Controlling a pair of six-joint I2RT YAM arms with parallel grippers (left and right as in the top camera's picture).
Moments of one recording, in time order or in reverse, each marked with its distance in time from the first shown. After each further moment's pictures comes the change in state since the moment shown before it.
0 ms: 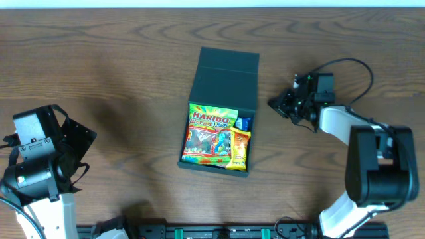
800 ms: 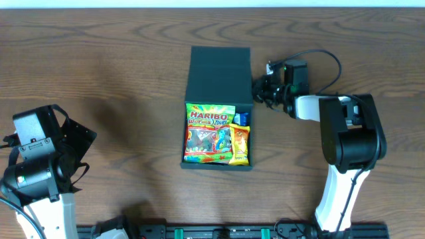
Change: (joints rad) left arm 0.000 0.000 0.000 -0.002 0.000 0.000; right arm 0.103 0.289 0.183 0.340 -0.226 0.177
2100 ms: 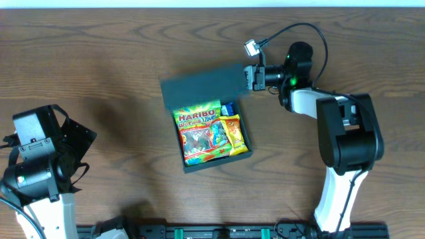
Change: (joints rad) left arm 0.000 0.000 0.000 0.000 0.000 0.000; right arm 0.041 -0.029 0.083 0.576 -0.687 0.080
